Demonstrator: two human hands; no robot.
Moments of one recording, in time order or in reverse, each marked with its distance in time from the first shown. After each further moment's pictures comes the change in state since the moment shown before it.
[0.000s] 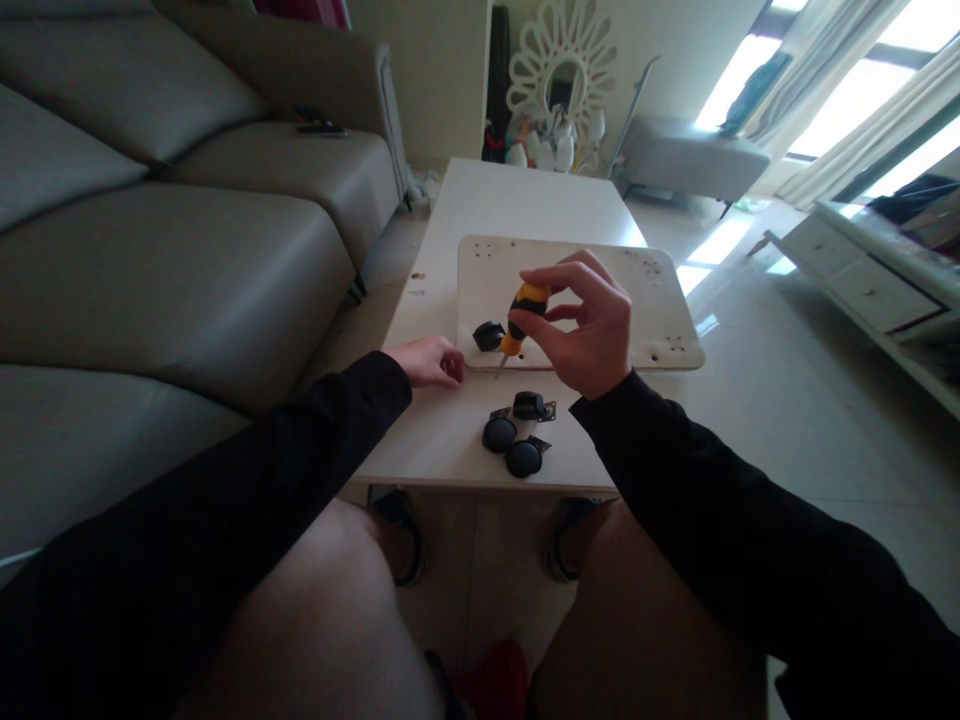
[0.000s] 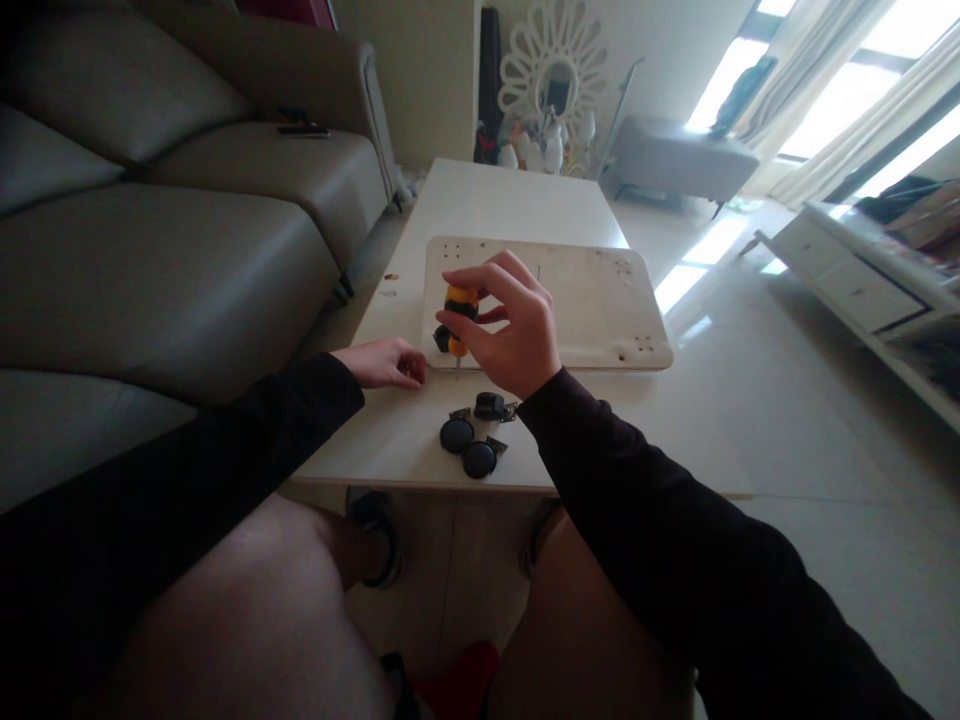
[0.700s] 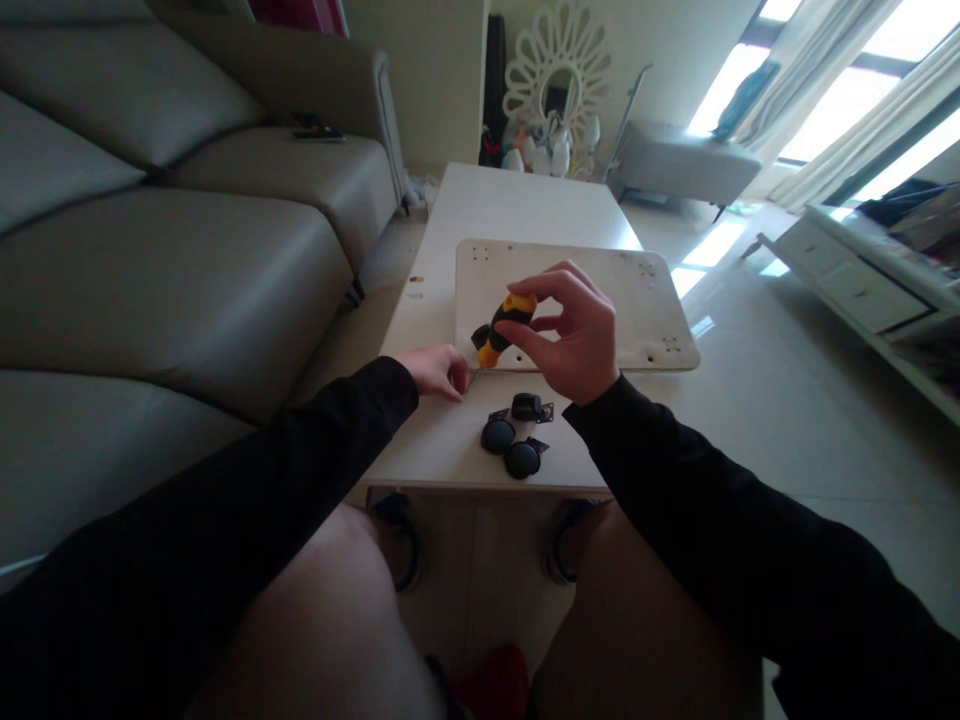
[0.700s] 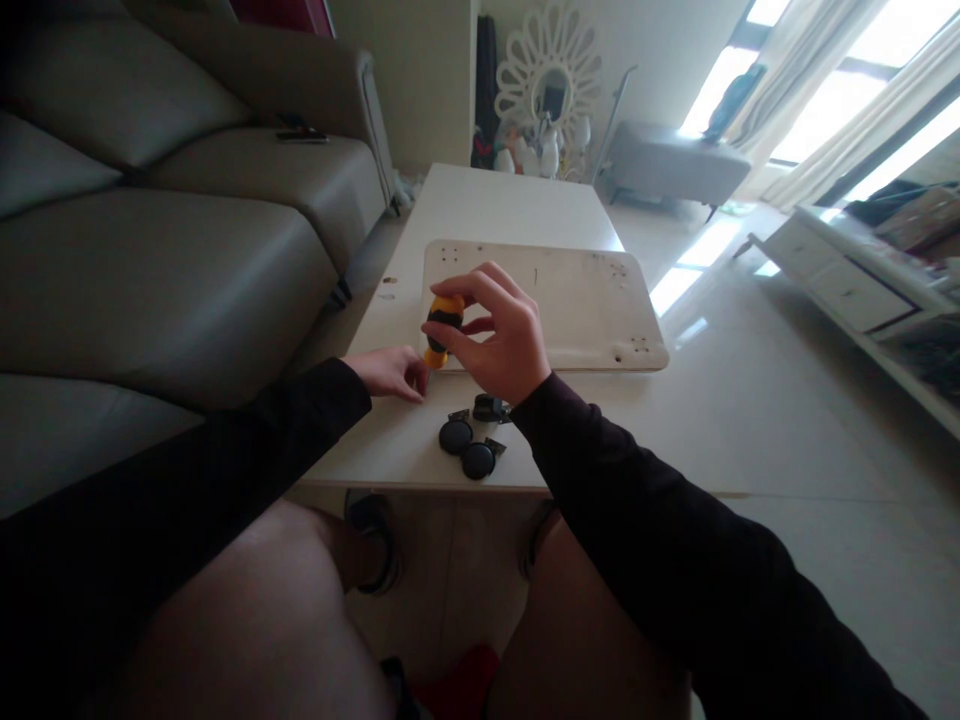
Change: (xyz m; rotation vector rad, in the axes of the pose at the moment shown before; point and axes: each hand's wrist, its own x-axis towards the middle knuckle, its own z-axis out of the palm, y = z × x) left_hand 0.001 0.015 0.008 -0.017 -0.066 -0.047; right_hand -0.003 -0.005 0.006 0.057 -0.051 0.041
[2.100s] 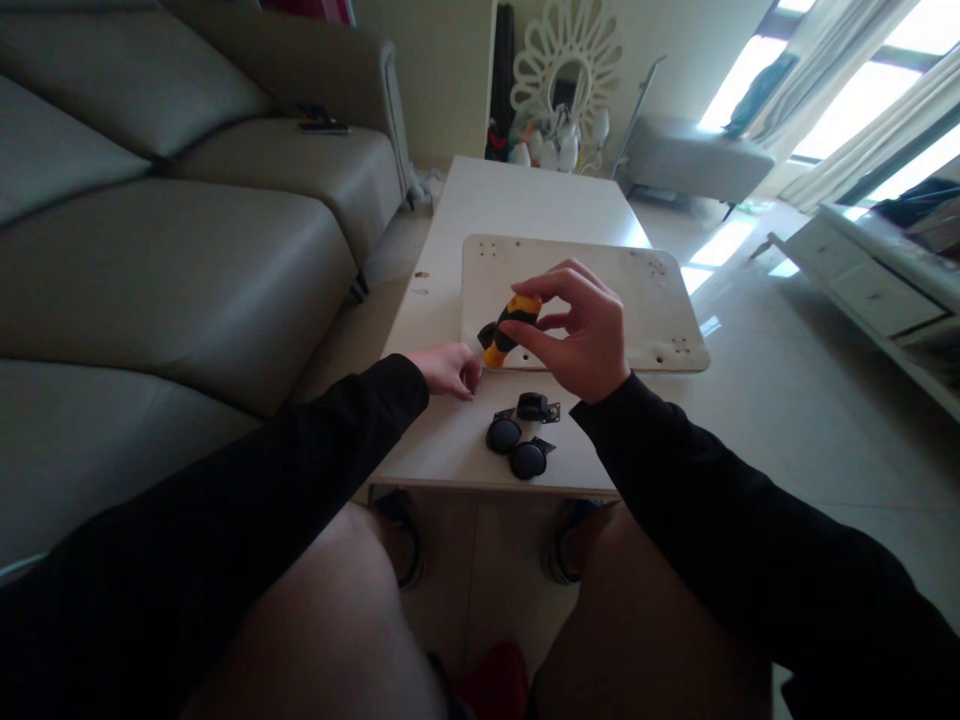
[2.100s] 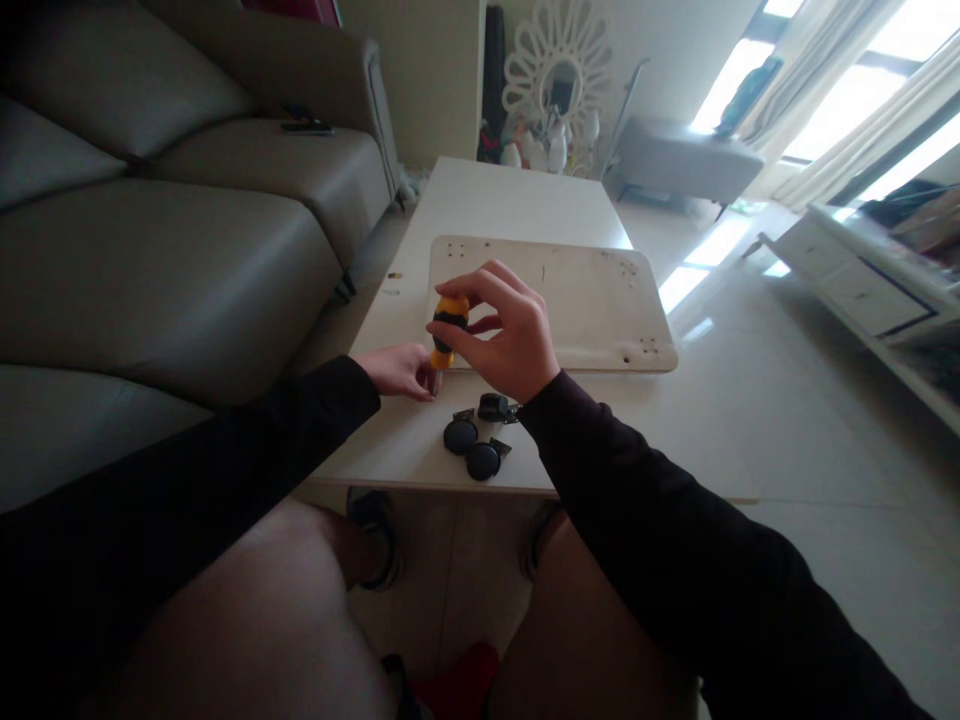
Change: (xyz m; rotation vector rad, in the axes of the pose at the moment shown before) left_hand 0.007 -0.002 0.006 -0.022 -0.029 0.110; right_hand 0.002 0.004 0.002 -0.006 -0.046 0.023
